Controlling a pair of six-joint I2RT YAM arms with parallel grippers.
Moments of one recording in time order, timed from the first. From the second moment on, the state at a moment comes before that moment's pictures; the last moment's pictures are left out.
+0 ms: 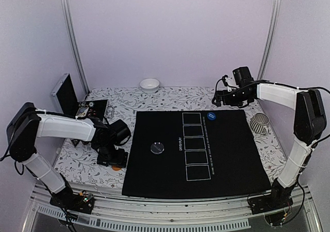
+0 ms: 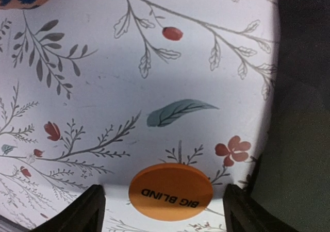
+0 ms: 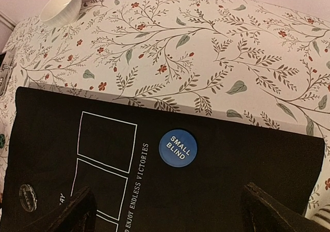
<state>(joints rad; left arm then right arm) -0.75 1.58 0.83 -0.75 -0.11 -0.73 0.30 1.79 1.38 -0.40 -0.14 0.16</state>
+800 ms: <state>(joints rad) -0.73 1.56 0.84 -0.78 -0.10 -0.68 0.30 1.77 1.37 -0.40 -0.16 0.15</state>
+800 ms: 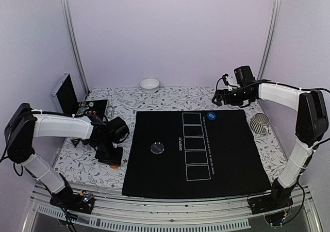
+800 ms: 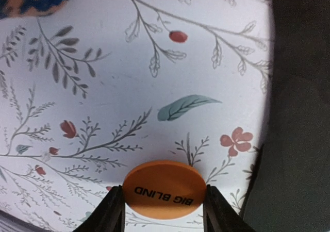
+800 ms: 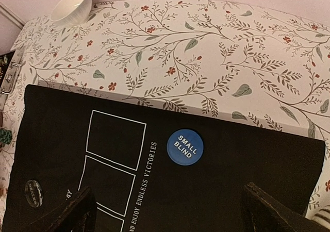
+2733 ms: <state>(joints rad) -1.25 1.44 1.20 -0.50 -0.63 -0.17 0.72 1.83 1.38 -0.11 -1.00 0.44</state>
